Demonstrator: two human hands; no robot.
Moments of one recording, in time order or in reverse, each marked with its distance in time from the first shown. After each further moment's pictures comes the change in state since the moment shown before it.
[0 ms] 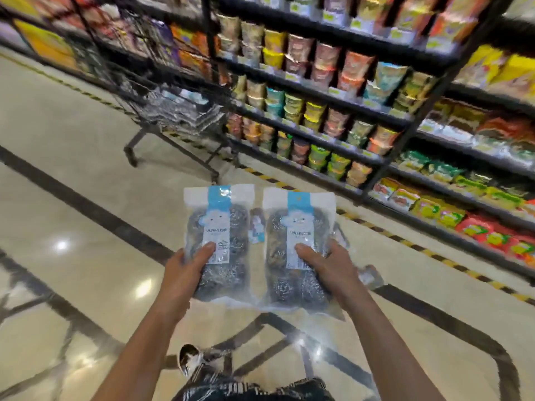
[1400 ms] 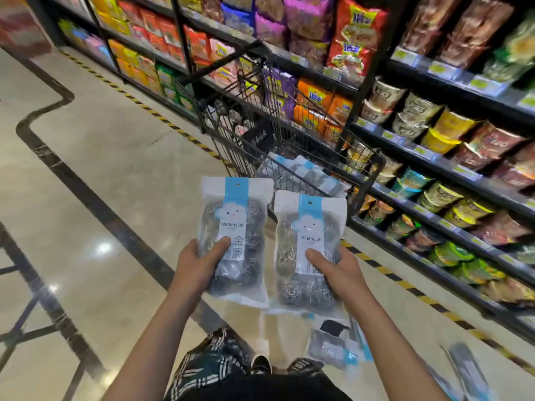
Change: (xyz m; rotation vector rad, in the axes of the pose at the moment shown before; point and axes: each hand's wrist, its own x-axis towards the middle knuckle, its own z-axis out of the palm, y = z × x) left_hand 0.575 0.283 -0.405 -0.013 0.151 0.069; right_hand 0.441 -0.313 0.566 0.089 -0.142 0.005
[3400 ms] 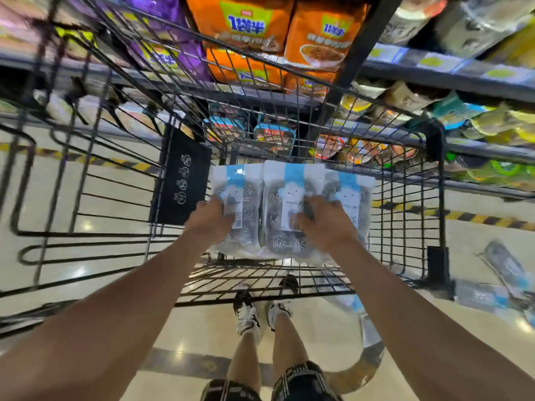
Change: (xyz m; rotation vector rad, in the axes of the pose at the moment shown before) left_hand 0.657 0.061 0.291 1.353 -0.634 0.032; right_hand 0.579 -0.015 0.050 -0.807 0.206 0.497
